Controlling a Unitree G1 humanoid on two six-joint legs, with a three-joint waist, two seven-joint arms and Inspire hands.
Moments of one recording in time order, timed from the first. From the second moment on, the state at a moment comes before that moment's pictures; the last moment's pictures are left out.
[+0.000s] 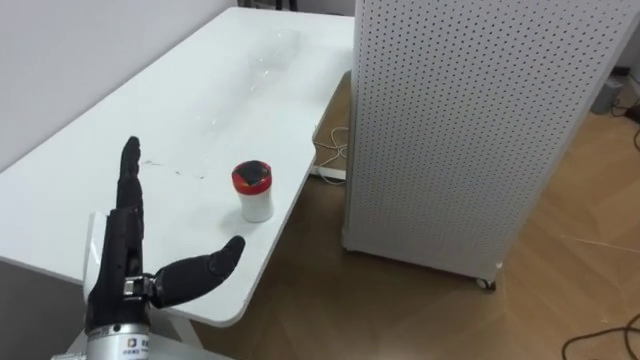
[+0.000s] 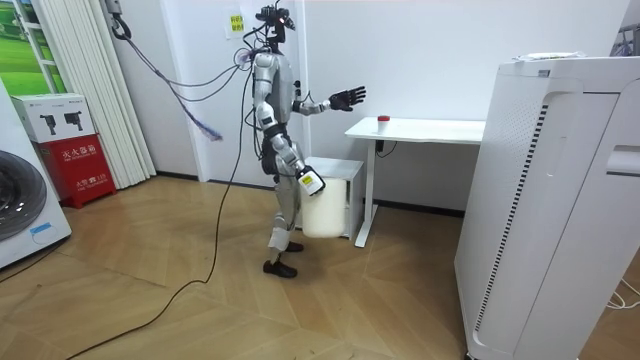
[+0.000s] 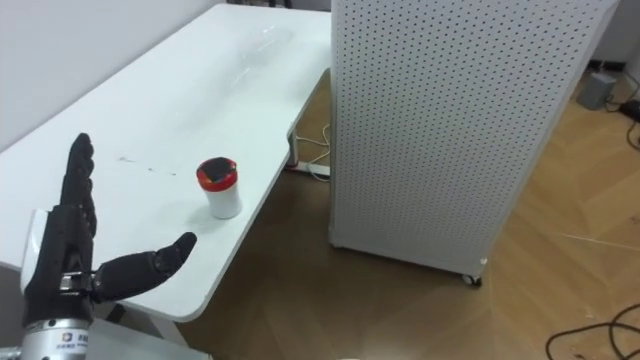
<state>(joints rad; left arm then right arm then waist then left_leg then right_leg) 0.12 0.29 -0.07 0.03 0.09 -0.38 0.38 0.07 -0.30 0.18 0.96 0.21 -0.17 0.15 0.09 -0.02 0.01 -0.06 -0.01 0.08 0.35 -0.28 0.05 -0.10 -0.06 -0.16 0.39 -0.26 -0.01</state>
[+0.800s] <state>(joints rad) 0.02 0.25 -0.12 0.33 -0.17 -0.33 0.37 0.07 -0.30 0.23 0.92 0.19 -0.13 0.17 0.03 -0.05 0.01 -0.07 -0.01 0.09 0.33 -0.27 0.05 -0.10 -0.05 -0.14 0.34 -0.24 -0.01</state>
